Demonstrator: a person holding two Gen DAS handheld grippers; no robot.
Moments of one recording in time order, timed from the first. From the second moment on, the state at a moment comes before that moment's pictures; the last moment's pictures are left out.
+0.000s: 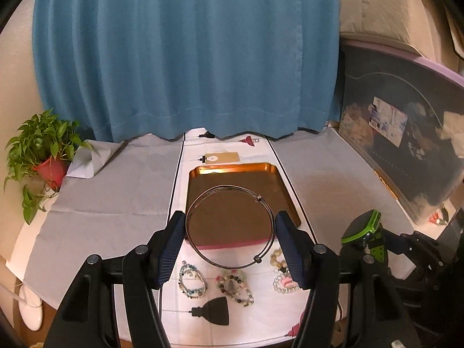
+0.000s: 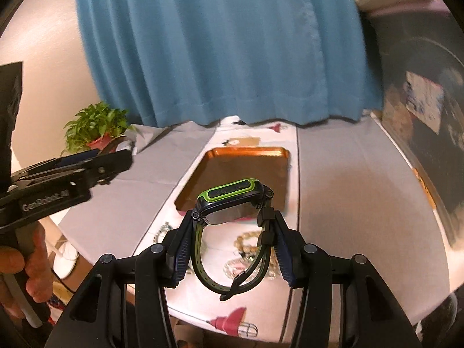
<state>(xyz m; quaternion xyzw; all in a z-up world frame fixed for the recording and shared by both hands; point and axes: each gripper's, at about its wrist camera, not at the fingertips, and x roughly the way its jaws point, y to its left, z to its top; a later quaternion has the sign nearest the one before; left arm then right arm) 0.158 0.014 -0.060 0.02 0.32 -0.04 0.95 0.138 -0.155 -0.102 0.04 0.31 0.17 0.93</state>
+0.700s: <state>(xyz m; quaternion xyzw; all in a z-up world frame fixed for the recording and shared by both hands) 0.251 0.040 -0.107 -0.01 0.34 -0.05 0.94 0.249 -0.121 -0.114 0.01 0.32 0.18 0.93</state>
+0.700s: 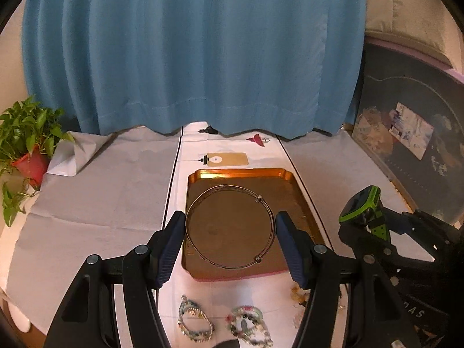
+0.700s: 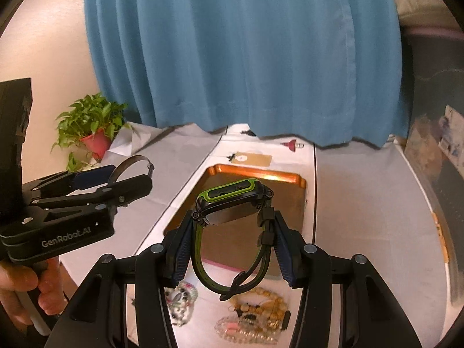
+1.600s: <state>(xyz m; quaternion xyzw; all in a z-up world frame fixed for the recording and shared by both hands) 0.341 0.059 -0.265 -0.03 0.49 -0.02 0.87 0.351 -0.116 -0.259 0.02 0.44 0.17 0.88</state>
